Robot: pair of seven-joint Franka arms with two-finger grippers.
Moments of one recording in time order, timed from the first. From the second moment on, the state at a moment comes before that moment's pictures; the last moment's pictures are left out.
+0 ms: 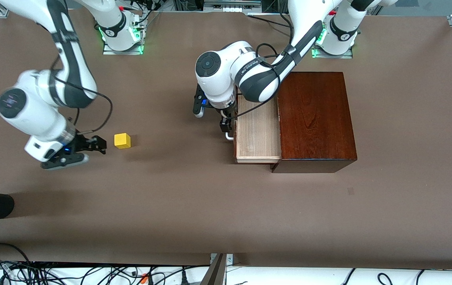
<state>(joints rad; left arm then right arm) -0.58 0.71 -0.35 -1.33 0.33 1.84 0.68 0.31 0.26 -0.25 -1.89 0.10 2.24 -0.21</state>
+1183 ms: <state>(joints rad) -0.49 0.64 -0.35 -1.42 0.40 1.68 0.67 0.25 0.06 -0.18 -1.53 0.04 1.55 -0.13</state>
